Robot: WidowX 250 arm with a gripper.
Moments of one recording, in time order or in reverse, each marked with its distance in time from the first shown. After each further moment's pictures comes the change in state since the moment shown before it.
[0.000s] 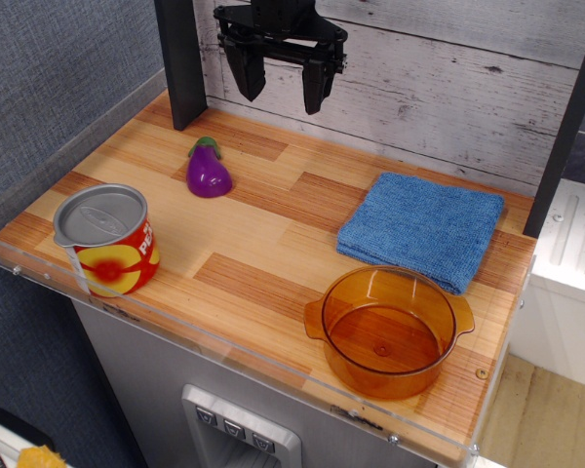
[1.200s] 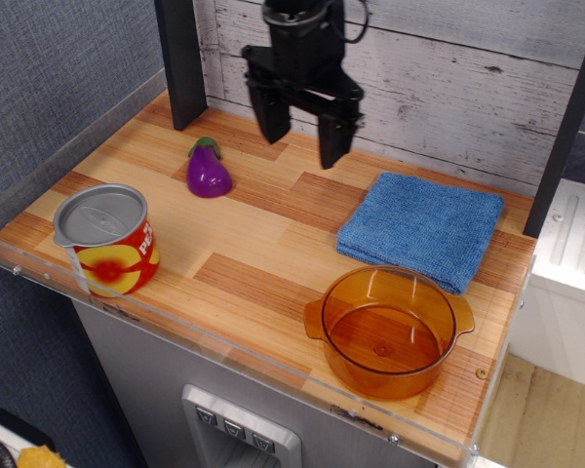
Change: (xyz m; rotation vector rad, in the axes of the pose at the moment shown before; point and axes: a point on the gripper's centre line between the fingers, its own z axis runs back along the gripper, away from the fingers) arm -0.033 -0.040 -0.005 -0.060 0.027 -0.266
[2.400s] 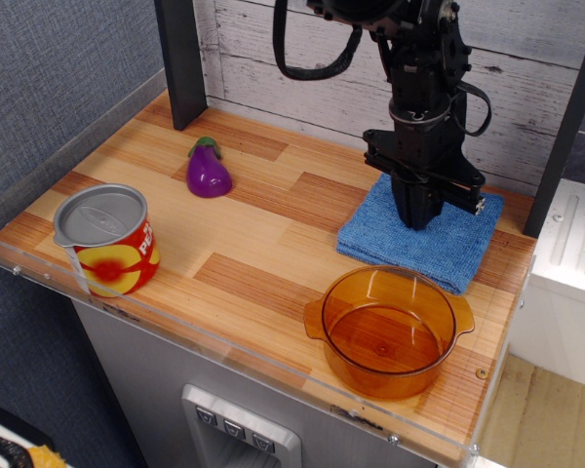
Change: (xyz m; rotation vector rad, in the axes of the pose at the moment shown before) arm 0.031 -0.077 -0.068 -0.097 -0.025 -0.073
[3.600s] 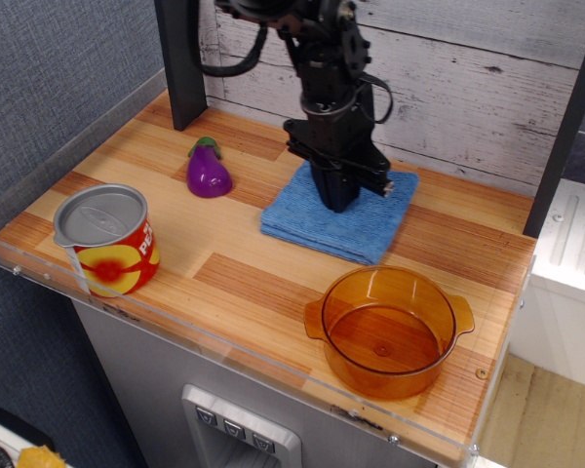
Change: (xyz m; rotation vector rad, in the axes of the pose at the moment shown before) arm -0.038 0.082 0.001 0.083 0.034 0.078
